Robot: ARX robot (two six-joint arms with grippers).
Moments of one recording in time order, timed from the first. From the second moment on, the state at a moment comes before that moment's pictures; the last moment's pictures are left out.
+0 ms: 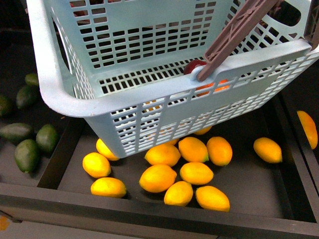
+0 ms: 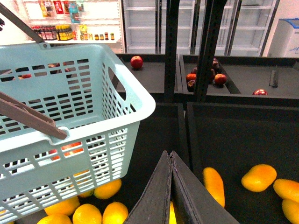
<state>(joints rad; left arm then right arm) -0.47 1.89 1.74 -0.41 0.21 -1.01 0.00 0.60 0.01 0.58 0.00 0.01</state>
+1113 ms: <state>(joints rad) -0.47 1.89 1.74 -0.41 0.21 -1.01 0.00 0.04 0.01 0.01 0.00 0.00</state>
